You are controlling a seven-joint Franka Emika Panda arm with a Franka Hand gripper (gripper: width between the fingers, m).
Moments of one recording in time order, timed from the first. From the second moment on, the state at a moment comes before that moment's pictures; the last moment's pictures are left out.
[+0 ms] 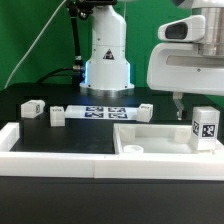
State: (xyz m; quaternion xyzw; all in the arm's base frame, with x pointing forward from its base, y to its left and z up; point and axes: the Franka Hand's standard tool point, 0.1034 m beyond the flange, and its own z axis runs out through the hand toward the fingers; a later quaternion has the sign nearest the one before) arm 0.628 0.124 0.079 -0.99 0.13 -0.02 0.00
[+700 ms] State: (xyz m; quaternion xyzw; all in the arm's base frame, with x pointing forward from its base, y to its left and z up) arm 0.631 0.114 0.079 -1.00 -0.06 -0.02 -0.01
